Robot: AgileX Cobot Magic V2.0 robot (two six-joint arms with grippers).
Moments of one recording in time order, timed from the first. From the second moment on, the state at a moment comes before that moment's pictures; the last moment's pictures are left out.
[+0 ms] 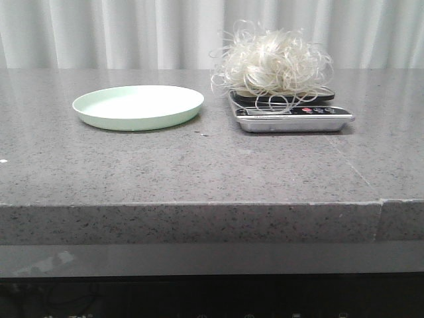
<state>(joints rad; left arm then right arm) -0.69 0.73 -0.91 -0.07 0.54 0.09 0.02 0.61 -0.73 0.07 0.73 -0.04</state>
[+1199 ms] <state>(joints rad) -0.69 0.55 -0.73 -0.08 0.54 0.09 0.29 1.19 -1.14 0.22 0.72 -0.19</state>
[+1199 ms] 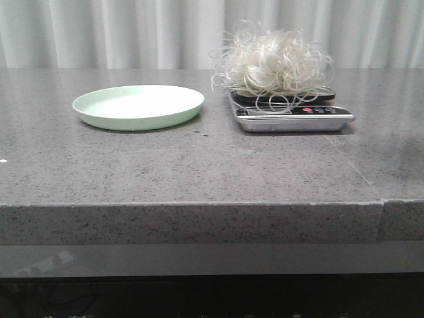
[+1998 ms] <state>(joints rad) -0.69 0.55 -0.73 -0.08 0.54 0.09 0.32 1.80 -1.56 0.17 0.63 -0.19</state>
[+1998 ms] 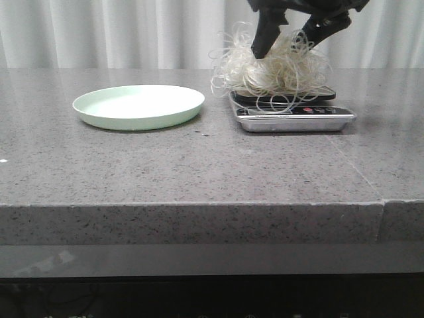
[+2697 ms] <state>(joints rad) -0.69 0.55 -0.73 -0.08 0.54 0.09 0.32 1.80 -1.56 0.17 0.62 -0.19</state>
